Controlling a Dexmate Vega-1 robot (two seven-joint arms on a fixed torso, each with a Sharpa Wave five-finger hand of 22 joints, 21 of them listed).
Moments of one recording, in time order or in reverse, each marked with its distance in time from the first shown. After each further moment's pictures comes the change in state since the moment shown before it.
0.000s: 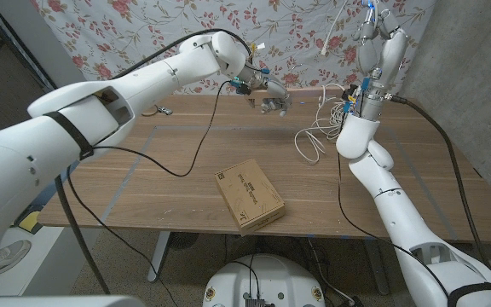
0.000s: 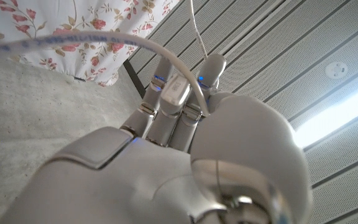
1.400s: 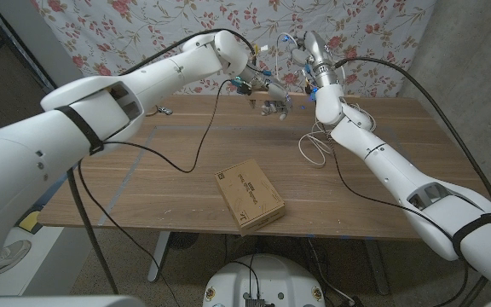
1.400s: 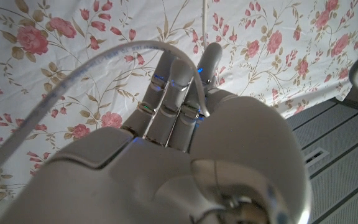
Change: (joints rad) left arm -0.024 -0.054 0.008 0.131 0.017 -0.124 -0.080; left_hand -0.001 0.004 0.000 0.000 0.000 -0.007 0.004 -0.002 -0.009 -0.002 -0.002 0.000 0.000 0.018 -0.018 -0.001 -0.002 0.000 0.000 0.000 0.000; right arm 0.325 -0.155 -0.401 0.165 0.204 -0.603 0.513; right_hand -0.037 -0.033 0.058 -0.125 -0.096 -0.104 0.036 -0.053 -0.229 -0.219 0.065 -0.236 -0.413 -0.155 0.043 -0.557 -0.407 -0.048 0.044 -0.003 -0.012
